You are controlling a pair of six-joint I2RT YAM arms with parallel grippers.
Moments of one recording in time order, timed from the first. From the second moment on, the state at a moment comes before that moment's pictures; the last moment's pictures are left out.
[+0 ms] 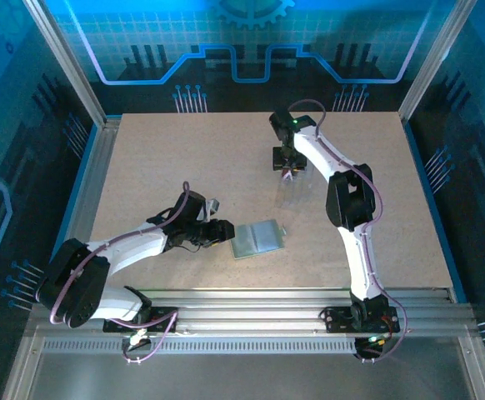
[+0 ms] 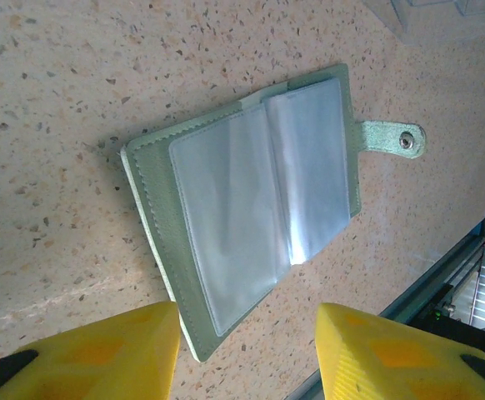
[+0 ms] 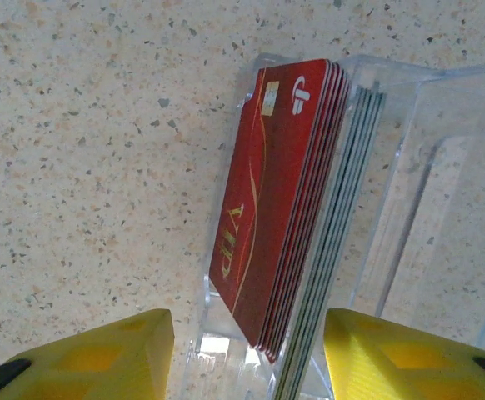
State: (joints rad) left arm -0.50 1.35 0.60 -0.15 0.48 -0.80; right arm 0.38 2.34 2.13 -1.15 0.12 0.42
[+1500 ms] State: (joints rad) left arm -0.50 1.36 0.60 -0.14 0.48 -0.80; right arm 0.37 2.33 2.13 -1.12 0.04 0.40
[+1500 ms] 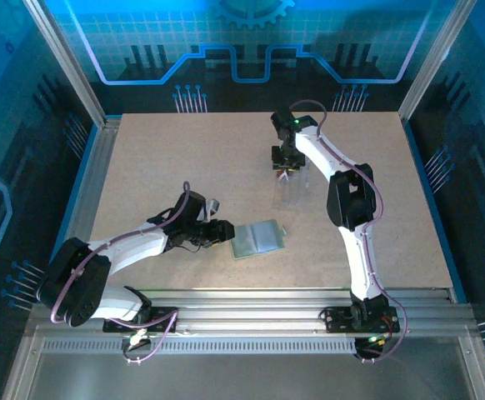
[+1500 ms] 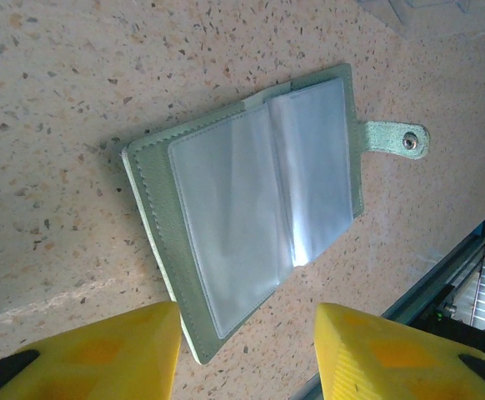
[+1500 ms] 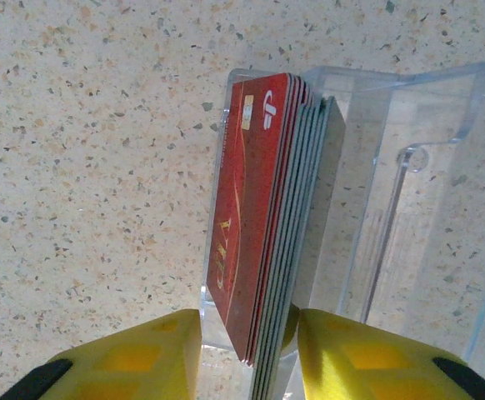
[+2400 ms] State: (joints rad) left arm -0.50 1.38 0.59 -0.11 0.48 -0.80; right arm 0.37 2.30 2.12 -1.12 0.02 0.40
